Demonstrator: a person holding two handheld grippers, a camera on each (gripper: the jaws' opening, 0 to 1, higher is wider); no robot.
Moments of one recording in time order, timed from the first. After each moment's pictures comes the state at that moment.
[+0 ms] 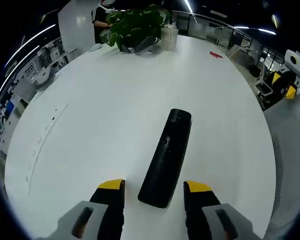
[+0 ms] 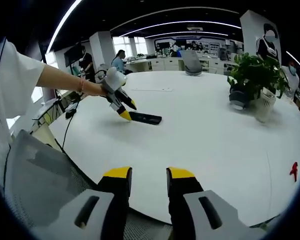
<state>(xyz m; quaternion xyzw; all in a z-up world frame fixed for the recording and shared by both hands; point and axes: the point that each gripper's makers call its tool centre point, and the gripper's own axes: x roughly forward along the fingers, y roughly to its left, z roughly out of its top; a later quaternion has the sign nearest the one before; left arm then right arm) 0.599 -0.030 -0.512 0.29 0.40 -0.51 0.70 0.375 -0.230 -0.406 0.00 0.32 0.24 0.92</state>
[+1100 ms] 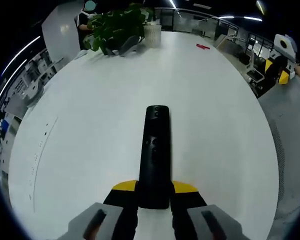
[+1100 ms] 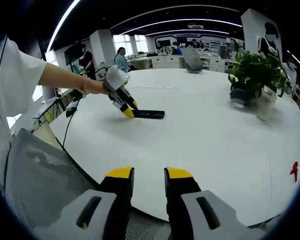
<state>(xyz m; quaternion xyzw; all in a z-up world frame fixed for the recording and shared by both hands) 0.595 -0.041 -0.516 0.32 0.38 -0.55 0.67 0.375 -0.231 -0.411 0.00 0.33 0.25 0.91</state>
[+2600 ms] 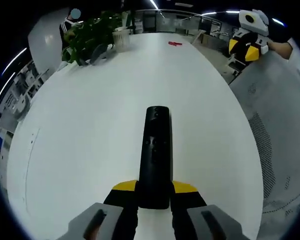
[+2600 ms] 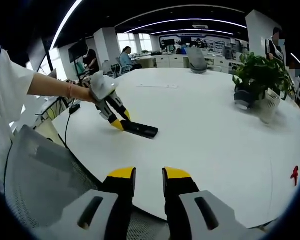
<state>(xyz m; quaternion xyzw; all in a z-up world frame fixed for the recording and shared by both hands) 0.502 -0.040 -0.515 0.34 0.36 -0.60 0.63 0.369 -0.225 -0.408 -0.01 0.33 0.26 0.91</state>
